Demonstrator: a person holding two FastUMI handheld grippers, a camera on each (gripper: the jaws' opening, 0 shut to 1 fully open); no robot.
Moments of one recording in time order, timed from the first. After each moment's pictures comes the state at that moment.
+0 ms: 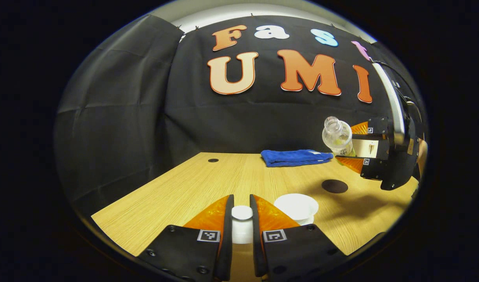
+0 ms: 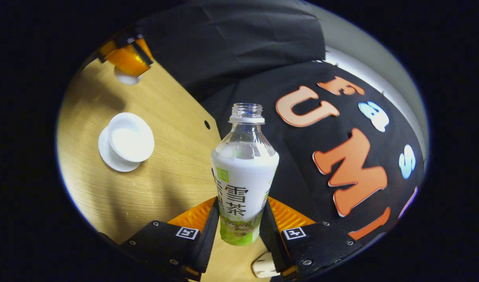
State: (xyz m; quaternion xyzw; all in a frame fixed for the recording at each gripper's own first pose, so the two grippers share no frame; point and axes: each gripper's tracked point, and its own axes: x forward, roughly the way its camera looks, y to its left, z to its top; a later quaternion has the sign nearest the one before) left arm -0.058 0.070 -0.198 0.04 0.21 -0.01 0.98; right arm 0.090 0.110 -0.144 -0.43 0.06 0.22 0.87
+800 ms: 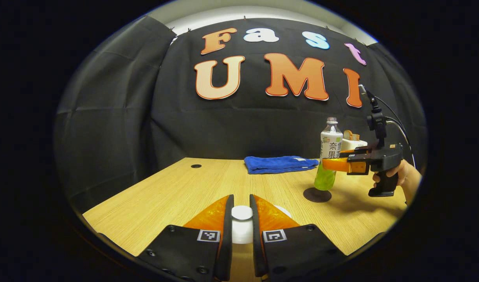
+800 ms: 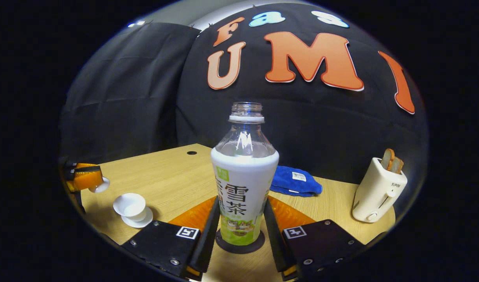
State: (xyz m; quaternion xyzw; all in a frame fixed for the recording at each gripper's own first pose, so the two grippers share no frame) left arm -0.050 0.019 -0.193 0.03 0.20 -0.05 0.98; right arm 0.115 0.071 -0.184 -0.01 0.22 0.20 0.96
